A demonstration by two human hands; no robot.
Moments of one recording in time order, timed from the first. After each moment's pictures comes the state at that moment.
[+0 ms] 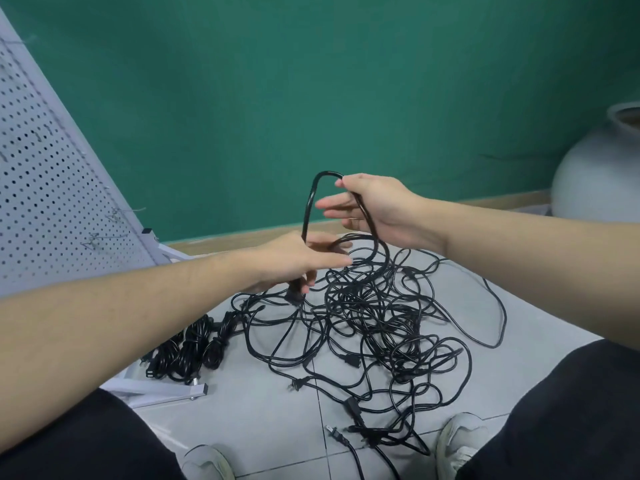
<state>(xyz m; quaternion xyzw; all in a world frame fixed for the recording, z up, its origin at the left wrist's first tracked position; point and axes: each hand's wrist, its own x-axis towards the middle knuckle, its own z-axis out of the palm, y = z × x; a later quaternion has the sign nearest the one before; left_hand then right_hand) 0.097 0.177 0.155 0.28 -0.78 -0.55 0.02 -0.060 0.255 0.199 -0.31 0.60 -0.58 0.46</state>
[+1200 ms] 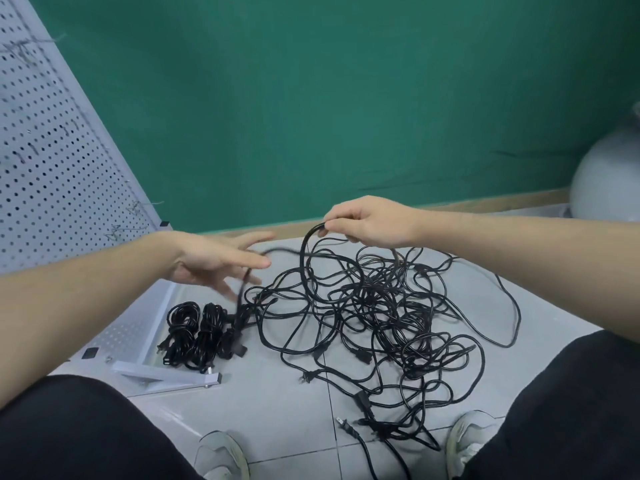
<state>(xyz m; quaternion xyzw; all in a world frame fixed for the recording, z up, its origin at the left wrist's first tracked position) 0.192 0.106 0.174 0.35 -0.71 -0.60 -0.15 -0.050 0.264 0.190 -0.65 0.67 -0.26 0.27</state>
